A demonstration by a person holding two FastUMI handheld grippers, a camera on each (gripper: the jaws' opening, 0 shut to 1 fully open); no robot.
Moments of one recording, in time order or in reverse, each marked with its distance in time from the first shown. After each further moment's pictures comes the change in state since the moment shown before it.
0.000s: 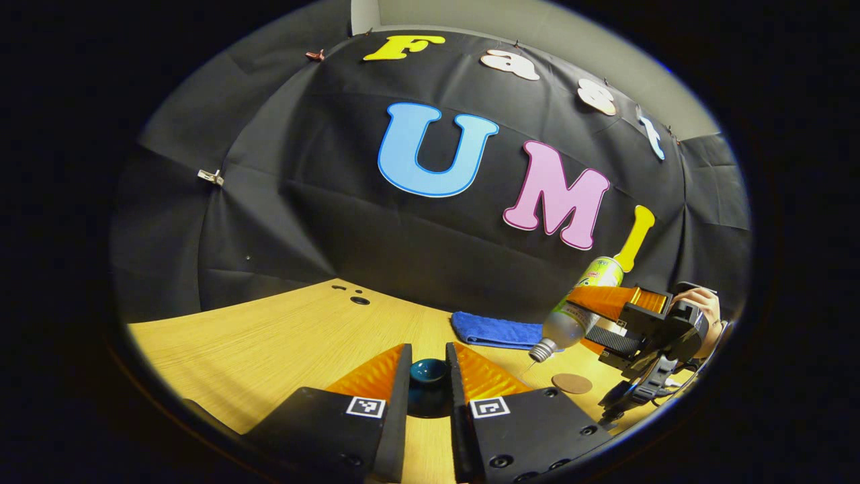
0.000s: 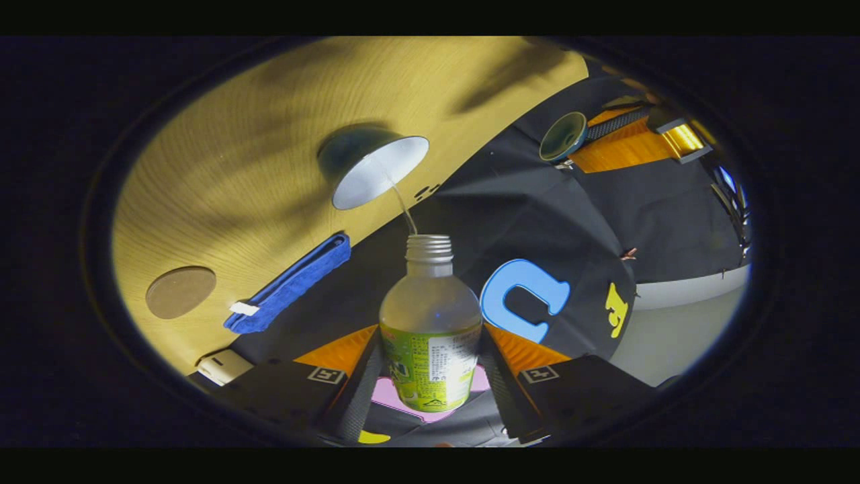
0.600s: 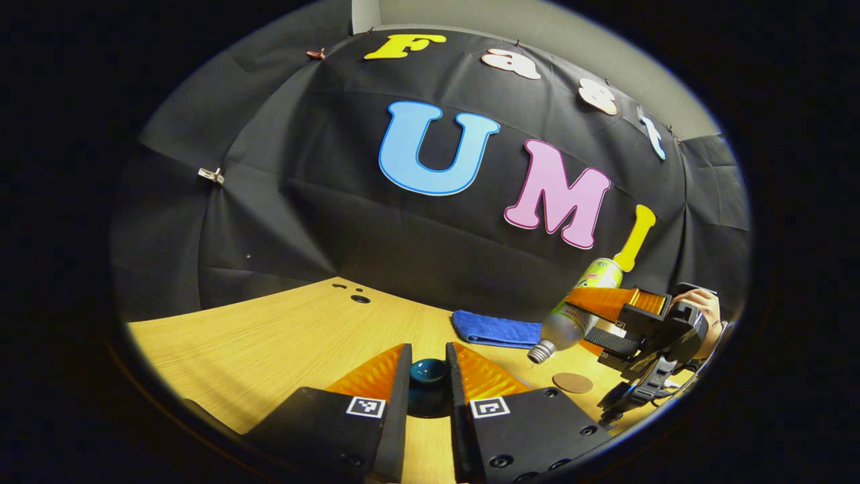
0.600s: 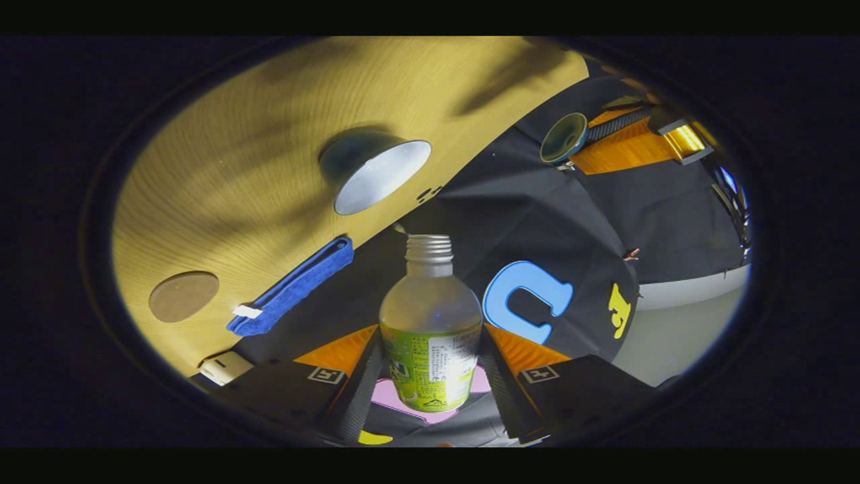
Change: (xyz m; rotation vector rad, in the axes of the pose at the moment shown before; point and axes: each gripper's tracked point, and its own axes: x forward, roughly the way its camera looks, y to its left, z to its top) left arm 0.000 0.001 -0.002 -0.001 0.004 0.003; right arm 0.000 0.002 0.005 0.007 -0.011 0.011
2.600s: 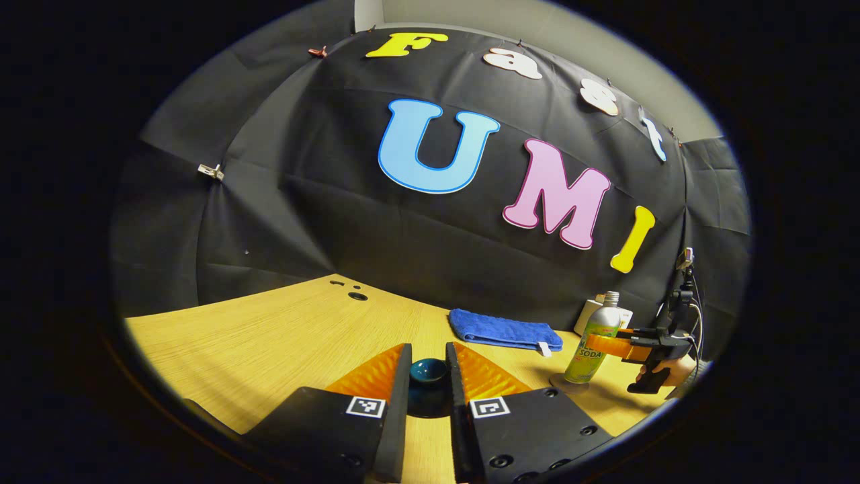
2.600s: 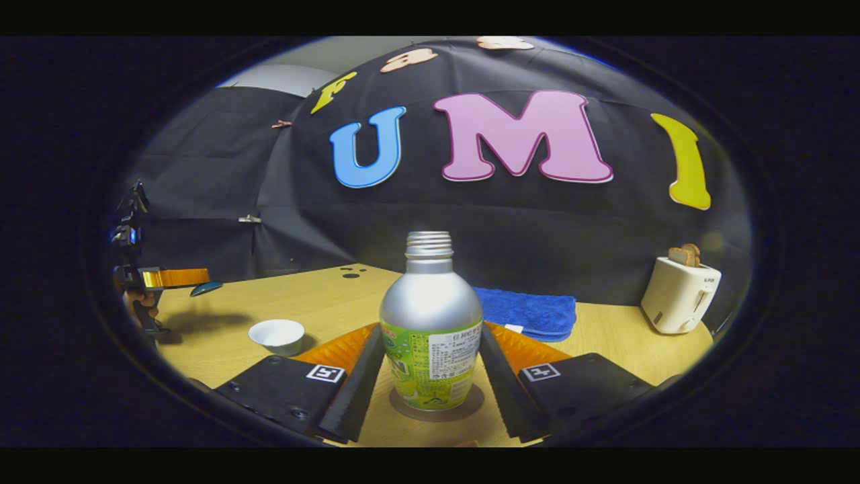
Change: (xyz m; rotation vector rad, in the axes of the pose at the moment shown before) left arm 0.000 -0.006 -0.001 -0.007 0.010 -0.004; right arm -0.026 0.070 0.023 2.351 0.059 0.165
